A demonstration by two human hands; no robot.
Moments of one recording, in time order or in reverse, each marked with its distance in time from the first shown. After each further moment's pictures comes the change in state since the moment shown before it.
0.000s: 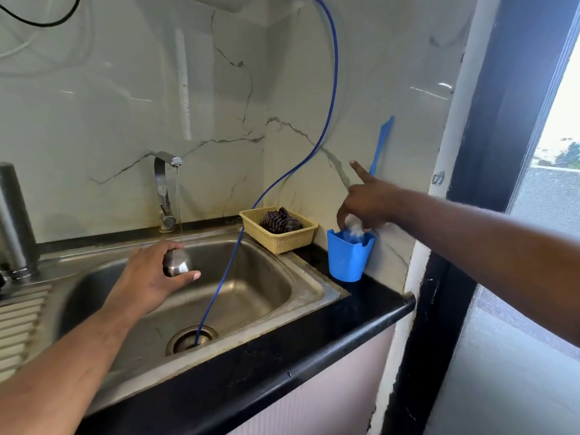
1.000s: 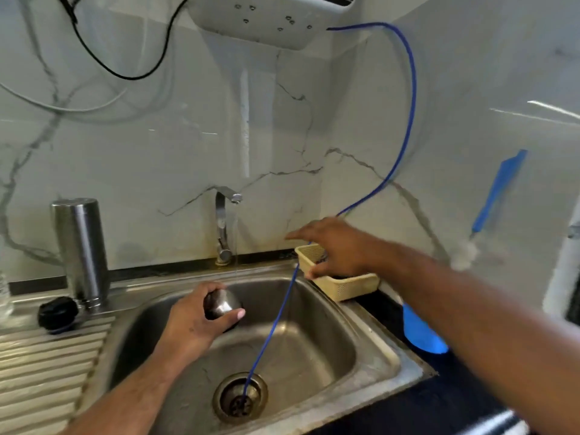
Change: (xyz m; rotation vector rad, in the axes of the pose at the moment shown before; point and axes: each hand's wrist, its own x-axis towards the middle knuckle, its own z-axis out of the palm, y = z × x) left_hand 0.003 -0.003 -0.004 -0.205 0.031 -0.222; right_hand 0.108 -0.086 -0.073 0.649 0.418 -0.196
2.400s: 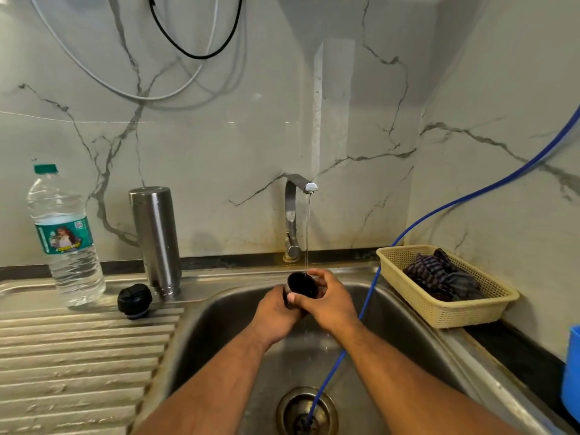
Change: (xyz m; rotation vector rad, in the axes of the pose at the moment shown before) left_hand 0.080 -0.054 0.055 -0.137 -0.085 -0.284; right_hand 0.134 -0.088 0.197 1.305 0.278 0.465
